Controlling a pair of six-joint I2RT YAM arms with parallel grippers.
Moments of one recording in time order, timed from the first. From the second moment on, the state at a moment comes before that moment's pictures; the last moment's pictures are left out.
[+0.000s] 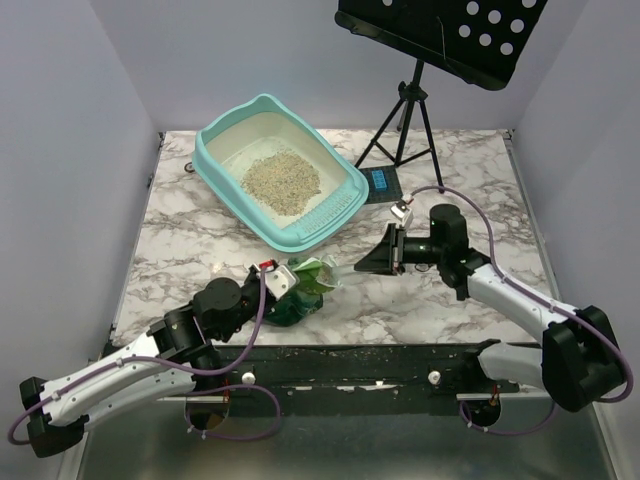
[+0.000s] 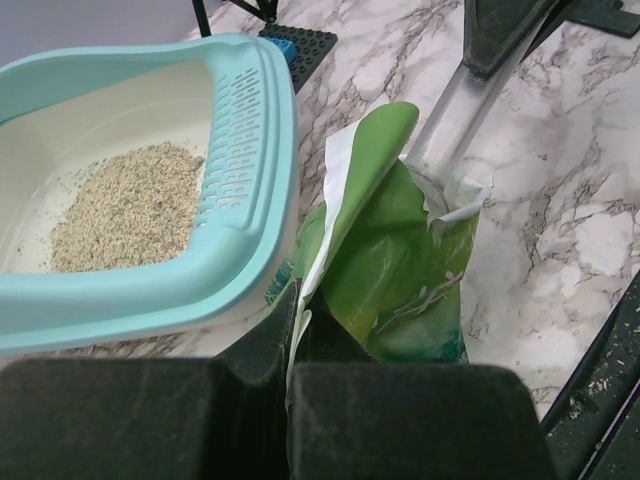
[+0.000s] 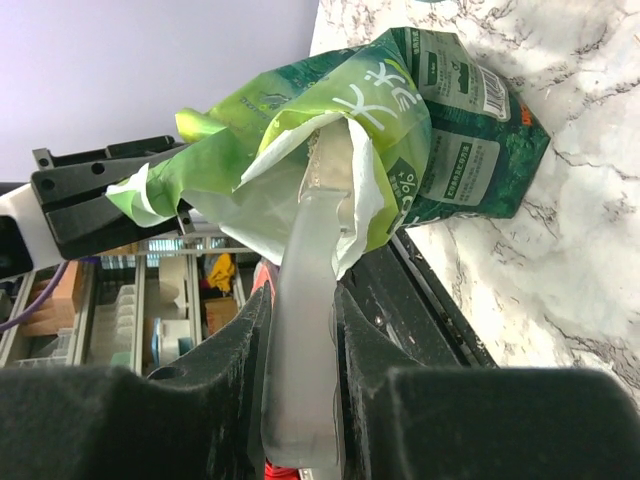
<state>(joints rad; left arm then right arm) -1.05 0.49 0.51 -0.23 -0.26 0.24 0.44 1.22 0.62 0.18 -0.91 0.93</state>
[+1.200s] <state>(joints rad) -1.07 0.61 0.47 -0.07 -0.21 0.26 0.20 0.98 0.48 0.10 -1.05 0.89</state>
